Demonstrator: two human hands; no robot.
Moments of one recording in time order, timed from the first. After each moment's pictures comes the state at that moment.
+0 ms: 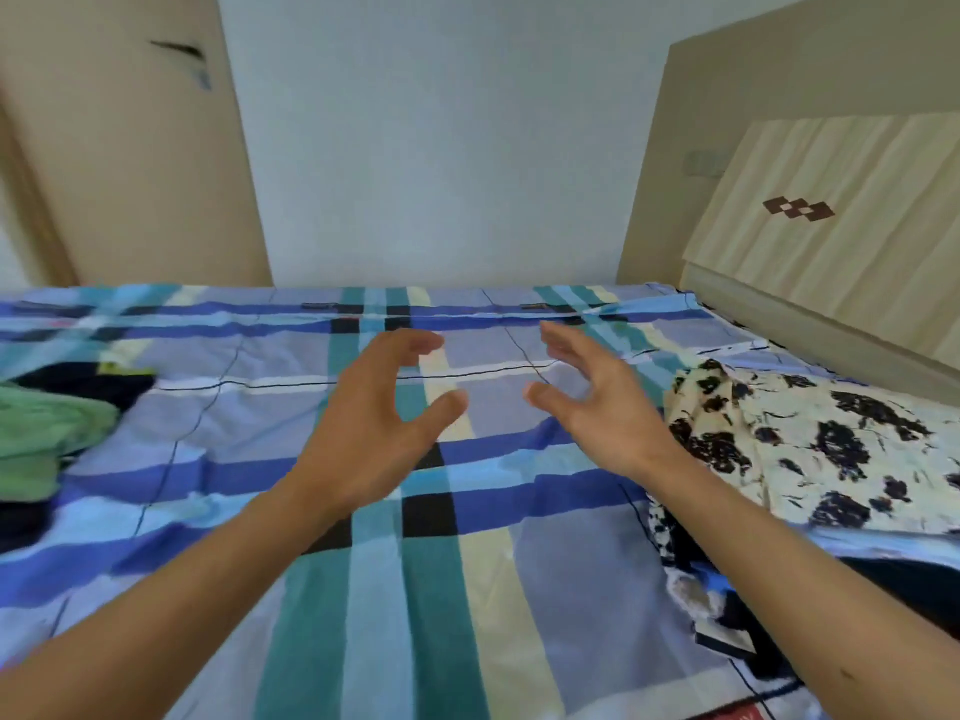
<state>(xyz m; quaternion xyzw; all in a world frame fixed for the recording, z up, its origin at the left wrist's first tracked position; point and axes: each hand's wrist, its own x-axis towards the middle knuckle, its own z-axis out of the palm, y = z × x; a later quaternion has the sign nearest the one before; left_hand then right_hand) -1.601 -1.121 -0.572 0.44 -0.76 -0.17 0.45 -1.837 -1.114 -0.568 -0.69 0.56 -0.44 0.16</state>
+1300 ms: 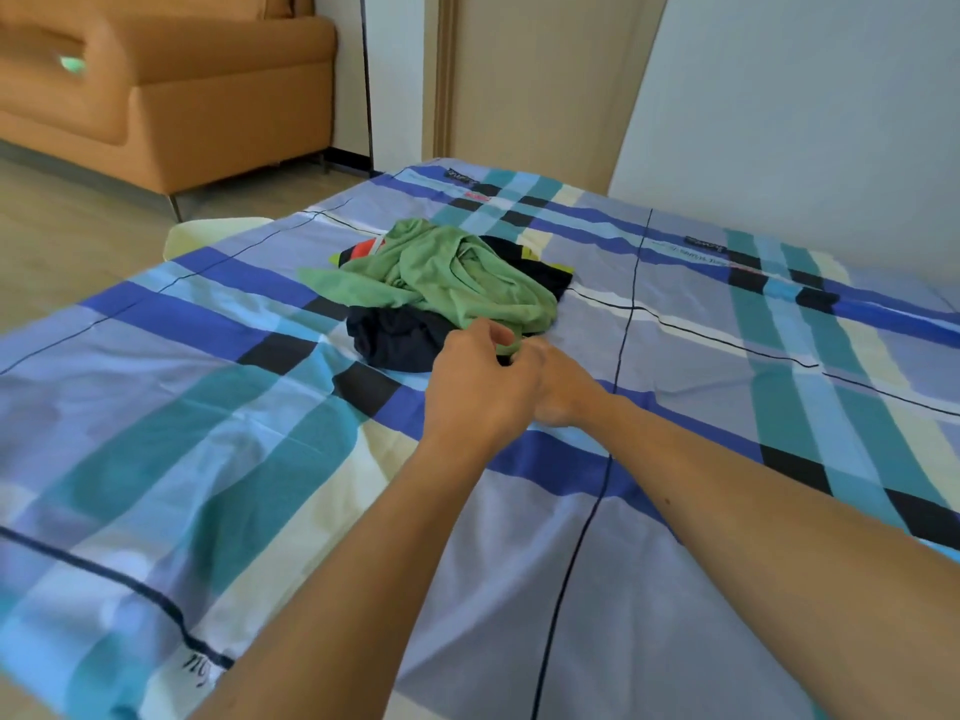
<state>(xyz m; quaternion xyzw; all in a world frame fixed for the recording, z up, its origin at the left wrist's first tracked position) -1.239 -1.131 -0.657 0.73 -0.42 -0.23 0.49 -1.310 -1.304 -0.743 -0.91 0.38 -0.02 0.15</state>
